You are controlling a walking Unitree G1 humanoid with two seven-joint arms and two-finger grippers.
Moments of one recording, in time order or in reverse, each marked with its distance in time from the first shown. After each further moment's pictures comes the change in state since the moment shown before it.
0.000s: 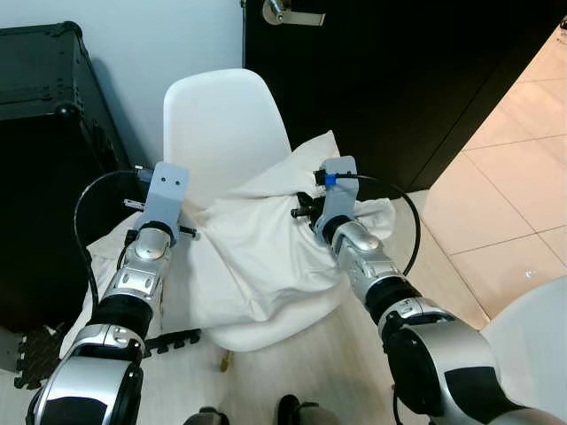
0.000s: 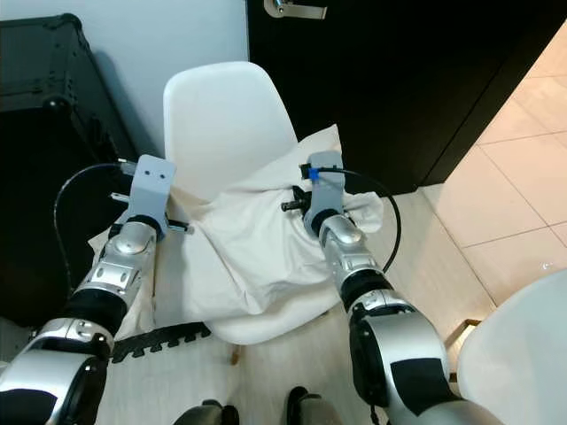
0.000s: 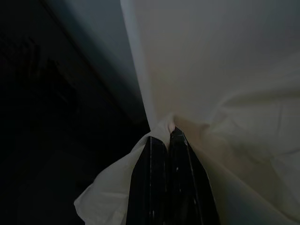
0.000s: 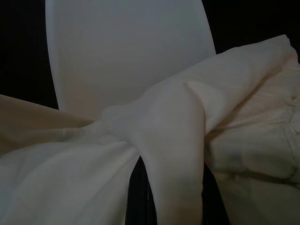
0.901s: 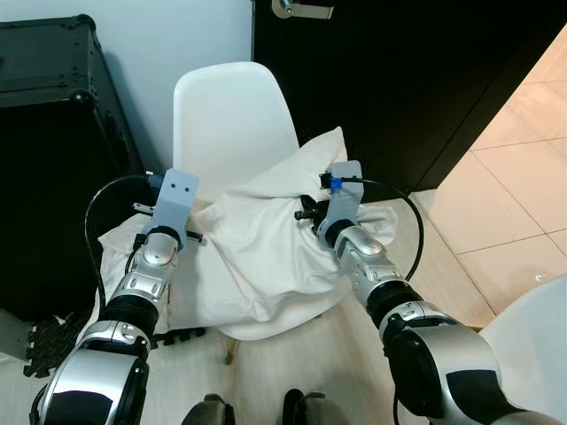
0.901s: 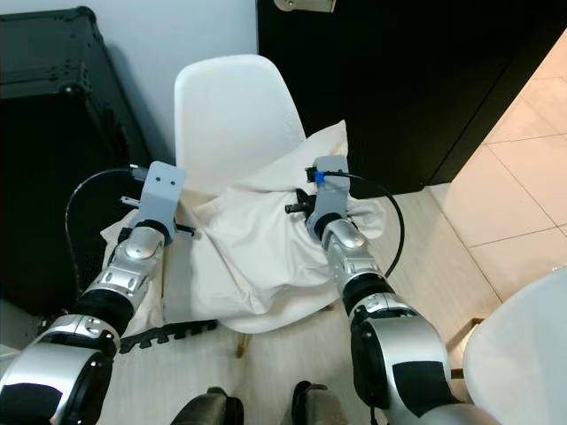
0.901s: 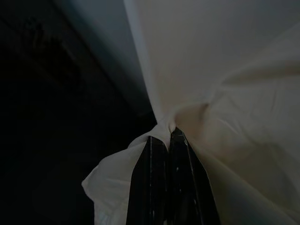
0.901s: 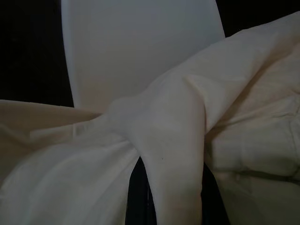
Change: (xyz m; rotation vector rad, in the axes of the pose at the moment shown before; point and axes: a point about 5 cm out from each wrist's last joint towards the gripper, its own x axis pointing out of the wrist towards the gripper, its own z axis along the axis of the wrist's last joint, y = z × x) left arm -0.003 -0.008 -0.012 0.039 0.004 -0.034; right arm -0.004 -0.003 -0.008 0.037 -0.001 -0.005
